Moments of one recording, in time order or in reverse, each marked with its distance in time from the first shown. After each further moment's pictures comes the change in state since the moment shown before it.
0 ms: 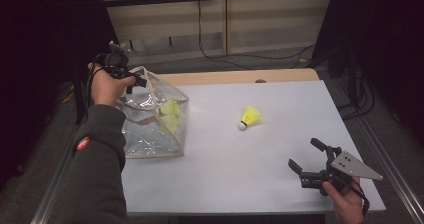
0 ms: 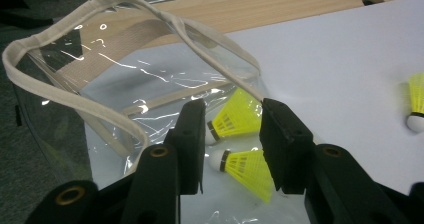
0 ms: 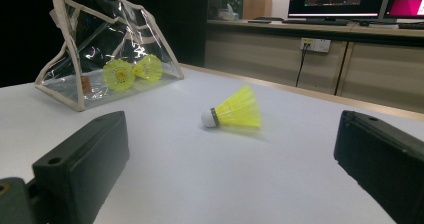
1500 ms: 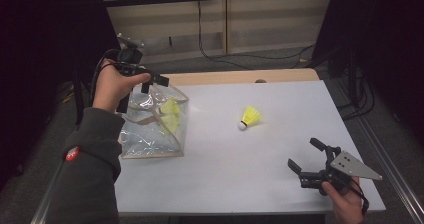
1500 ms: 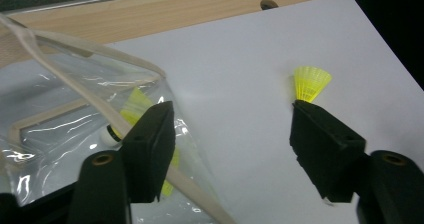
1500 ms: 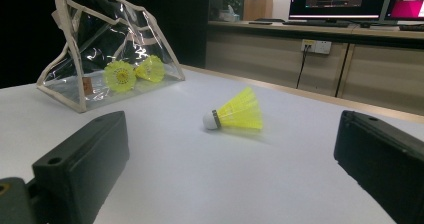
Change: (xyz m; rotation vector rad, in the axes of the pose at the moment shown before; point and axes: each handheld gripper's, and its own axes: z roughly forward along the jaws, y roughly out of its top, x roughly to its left) left arm -0.061 0.007 -0.024 -0.002 -0.231 0.029; right arm 0.002 0.001 0.001 -0.002 0.001 -0.003
